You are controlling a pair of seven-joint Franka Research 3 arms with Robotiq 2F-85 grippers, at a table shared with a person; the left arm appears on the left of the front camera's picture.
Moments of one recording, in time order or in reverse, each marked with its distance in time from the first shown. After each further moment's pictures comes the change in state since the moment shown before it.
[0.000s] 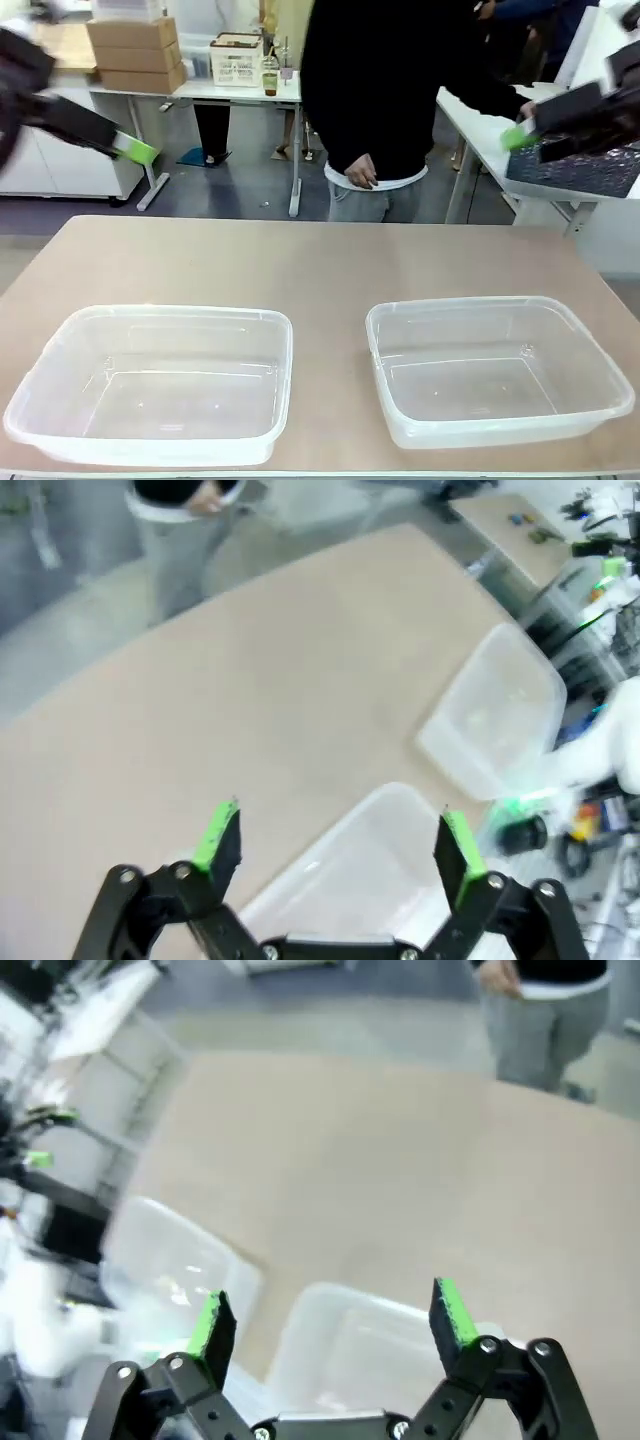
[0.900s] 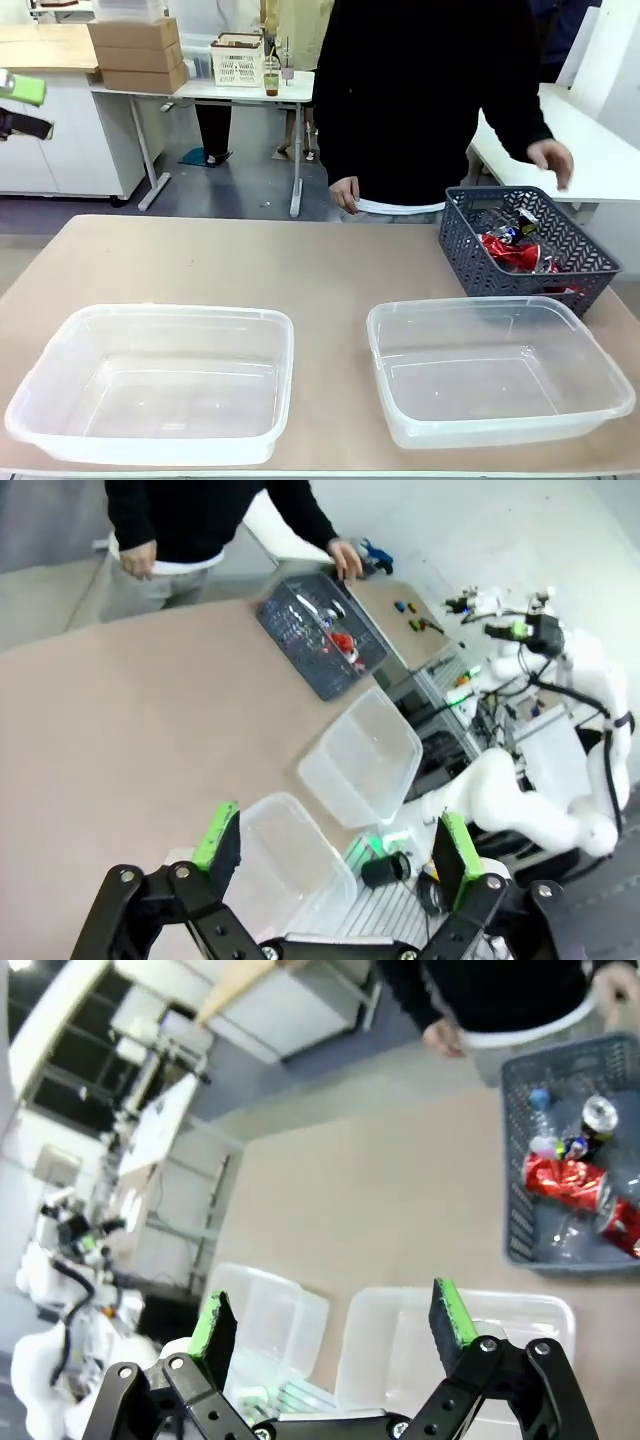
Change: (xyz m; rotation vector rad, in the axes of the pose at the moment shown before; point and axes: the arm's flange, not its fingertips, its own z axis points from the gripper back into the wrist) left arm -0.033 0.028 0.073 -0.253 -0.171 0.248; right arm -0.010 -0.031 0.089 0.060 -0.131 -0.249
